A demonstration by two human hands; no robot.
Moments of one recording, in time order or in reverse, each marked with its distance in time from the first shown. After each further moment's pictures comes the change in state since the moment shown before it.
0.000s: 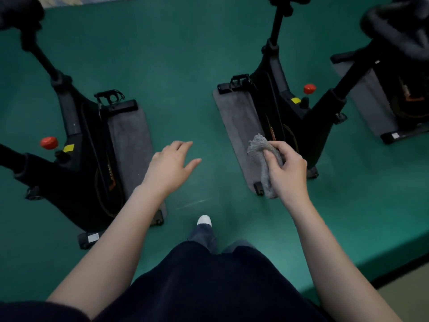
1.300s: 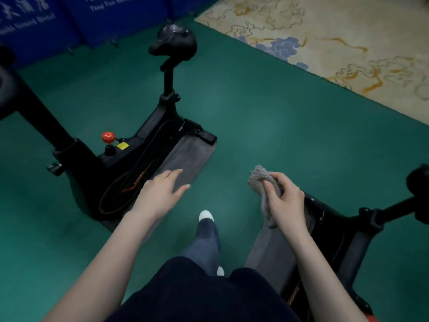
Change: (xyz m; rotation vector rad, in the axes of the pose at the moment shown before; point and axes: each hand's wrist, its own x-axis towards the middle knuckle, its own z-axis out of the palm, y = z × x) left_hand 0.244 -0.038 -0.083 -0.278 0.206 -0.854; right_hand 0.439 -0.071 0.171 0.001 -0.720 -0.455
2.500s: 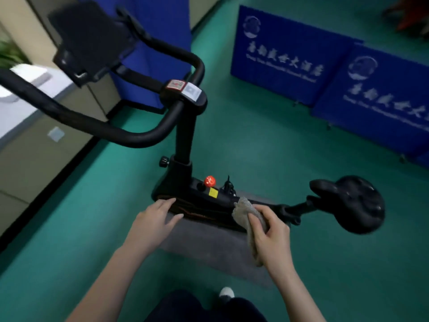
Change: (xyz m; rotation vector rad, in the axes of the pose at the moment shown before) left_hand 0.132 -0.066 -0.073 -0.433 0.516 -1.152; right_hand 0.336 -0.191 0.265 0.150 -1.154 -0.725
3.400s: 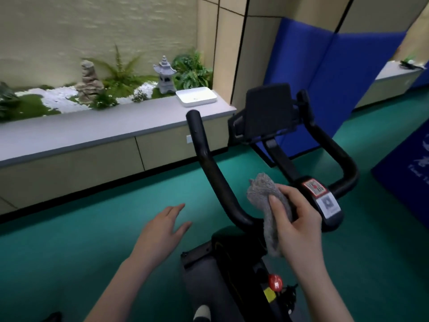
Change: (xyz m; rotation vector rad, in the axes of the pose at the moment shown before) left_hand -0.001 -0.072 -0.075 -0.279 0.499 -0.642; right_hand 0.188 -0.169 0.127 0.306 -0.592 -0.544
